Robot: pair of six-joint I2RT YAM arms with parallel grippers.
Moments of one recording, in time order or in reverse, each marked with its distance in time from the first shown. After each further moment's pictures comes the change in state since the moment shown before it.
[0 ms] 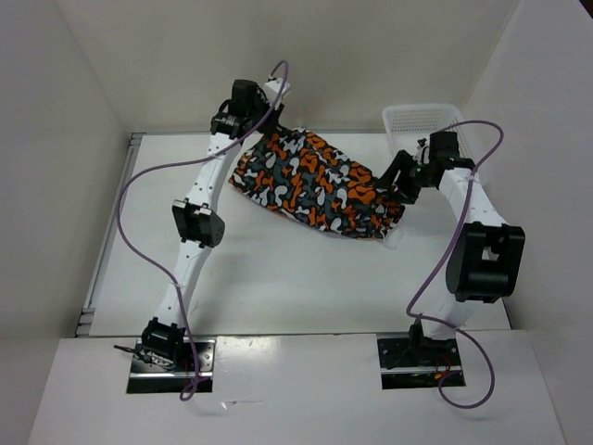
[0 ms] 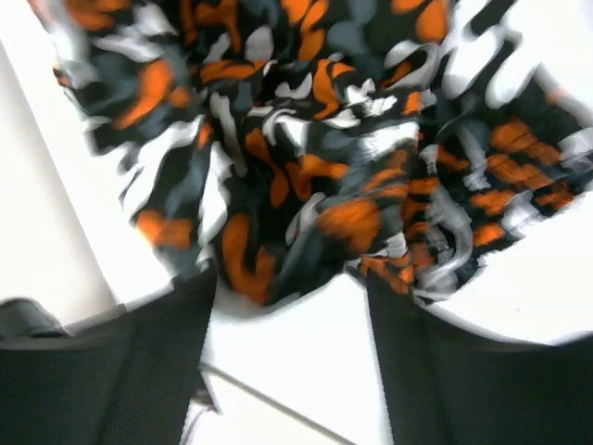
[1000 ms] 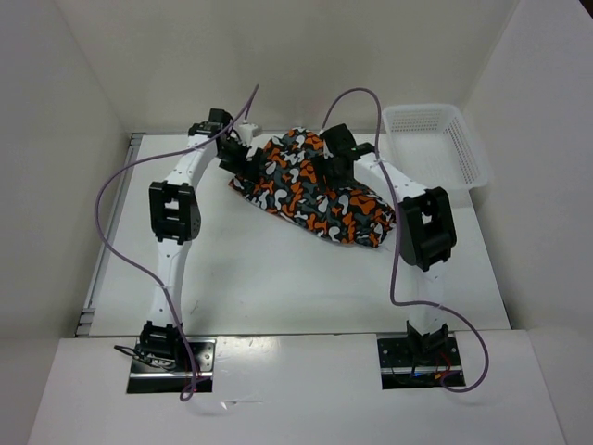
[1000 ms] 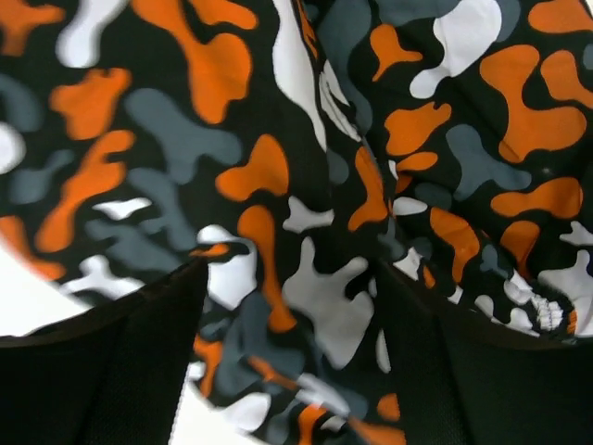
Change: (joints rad) left arm 0.159 -0.199 -0.632 -0.197 0.233 0.002; right arm 0.514 0.379 0.395 0.002 0.615 -0.354
